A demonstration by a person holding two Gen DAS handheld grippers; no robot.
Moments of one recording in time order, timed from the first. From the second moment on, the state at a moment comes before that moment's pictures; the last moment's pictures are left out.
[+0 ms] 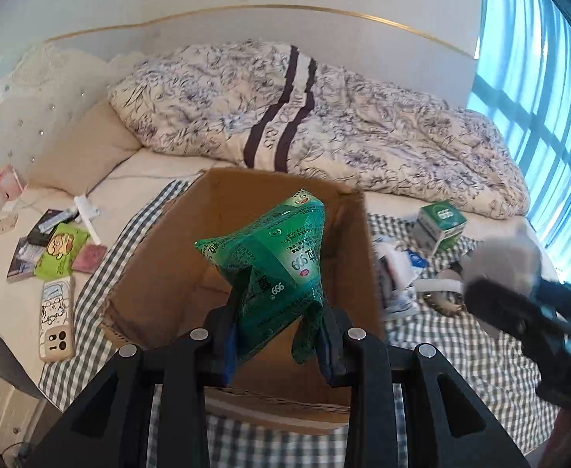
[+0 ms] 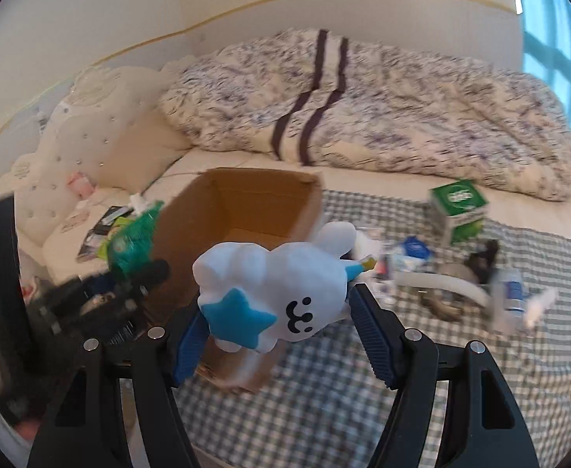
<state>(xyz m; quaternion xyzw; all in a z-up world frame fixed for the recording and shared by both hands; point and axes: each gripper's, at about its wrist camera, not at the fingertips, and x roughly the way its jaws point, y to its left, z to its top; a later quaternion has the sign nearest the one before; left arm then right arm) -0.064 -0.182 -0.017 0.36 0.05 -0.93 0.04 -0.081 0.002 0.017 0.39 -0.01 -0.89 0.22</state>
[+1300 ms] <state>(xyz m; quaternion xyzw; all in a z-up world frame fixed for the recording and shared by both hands) -0.074 -0.178 -0.032 0.36 0.05 -0.93 0.06 -0.118 0.003 0.007 0.39 -0.07 -0.90 0.19</state>
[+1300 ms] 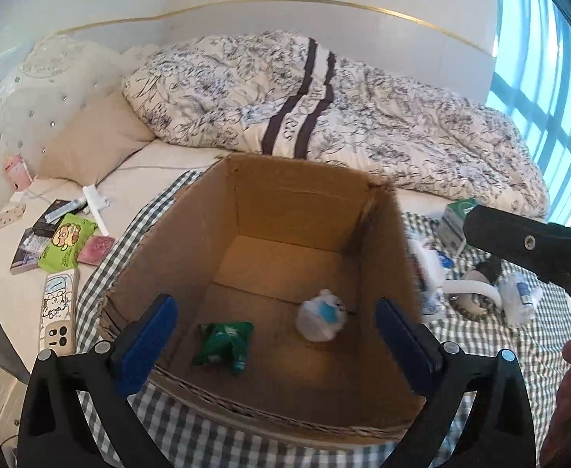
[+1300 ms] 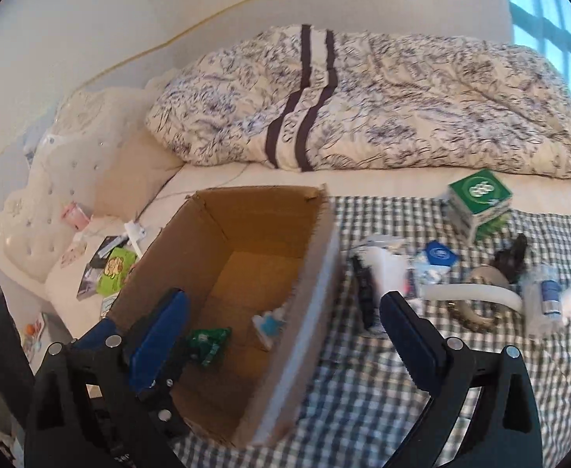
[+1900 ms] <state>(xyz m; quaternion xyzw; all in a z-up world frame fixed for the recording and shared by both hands) -0.046 -0.061 -0.024 0.36 0.02 -0.93 0.00 -0.048 0.173 0.009 0.36 -0.09 -0.92 0.07</state>
